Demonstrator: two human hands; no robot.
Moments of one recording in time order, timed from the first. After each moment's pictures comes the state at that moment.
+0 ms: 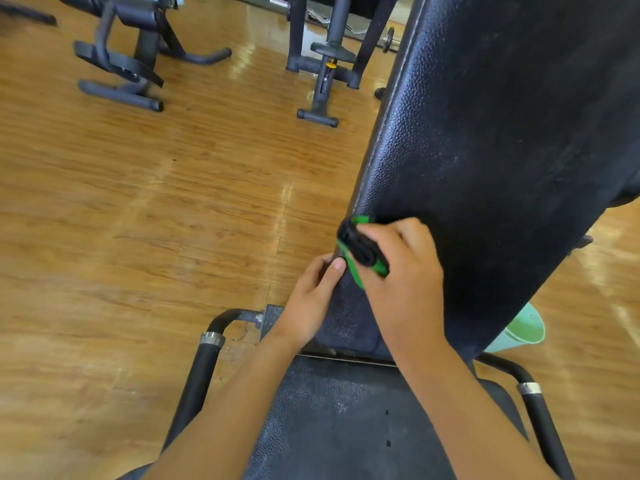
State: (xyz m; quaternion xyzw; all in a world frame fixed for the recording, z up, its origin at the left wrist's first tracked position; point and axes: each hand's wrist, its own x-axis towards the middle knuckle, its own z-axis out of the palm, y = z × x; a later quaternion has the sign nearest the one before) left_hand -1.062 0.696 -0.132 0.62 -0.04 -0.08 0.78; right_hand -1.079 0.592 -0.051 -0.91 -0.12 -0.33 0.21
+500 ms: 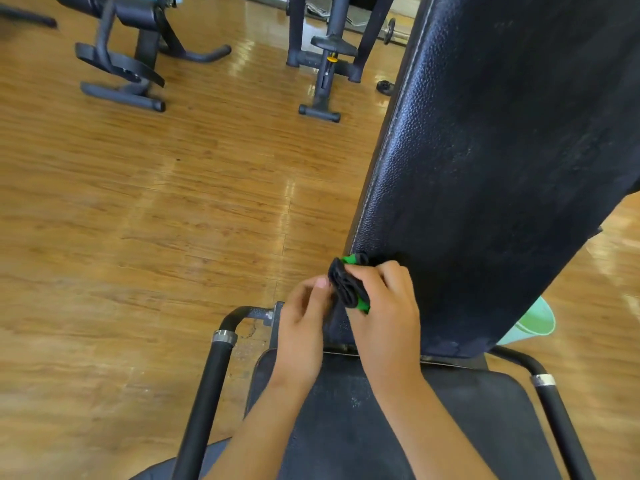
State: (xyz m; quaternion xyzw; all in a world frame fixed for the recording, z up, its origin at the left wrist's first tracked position) left_hand -1.108 0.706 -0.127 0.58 0.08 -0.01 0.81; right_hand -1.104 0.607 -0.110 -0.93 -0.07 -0.29 0.20
